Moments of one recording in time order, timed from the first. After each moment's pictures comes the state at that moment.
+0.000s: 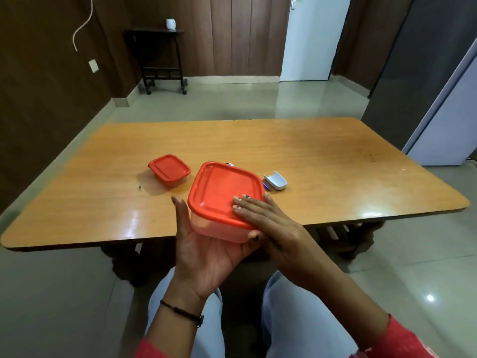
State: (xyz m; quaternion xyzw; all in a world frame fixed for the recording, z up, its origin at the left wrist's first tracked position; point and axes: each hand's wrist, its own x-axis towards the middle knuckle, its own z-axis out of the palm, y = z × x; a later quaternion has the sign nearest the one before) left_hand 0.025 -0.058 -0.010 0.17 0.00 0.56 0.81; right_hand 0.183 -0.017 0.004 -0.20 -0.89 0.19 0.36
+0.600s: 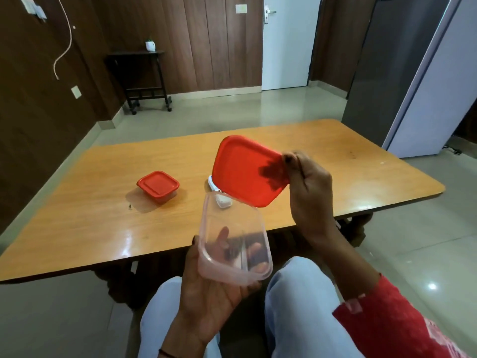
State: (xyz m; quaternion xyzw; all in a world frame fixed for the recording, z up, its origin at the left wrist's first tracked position) left_hand 0.047 -0.090 -0.030 0.13 0.18 0.61 0.76; right_hand 0.194 0.011 0.054 -0.36 -0.66 0.20 0.63
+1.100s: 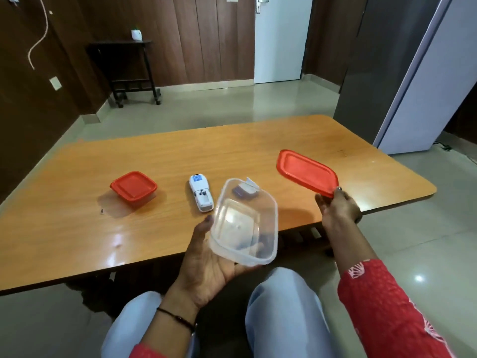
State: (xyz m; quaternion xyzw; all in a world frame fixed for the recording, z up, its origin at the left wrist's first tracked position) left_hand 0.067 -0.013 -0.035 0.20 0.21 0.52 0.80; right_hand 0.293 0.120 -0.032 -0.53 -0.04 0.49 0.69
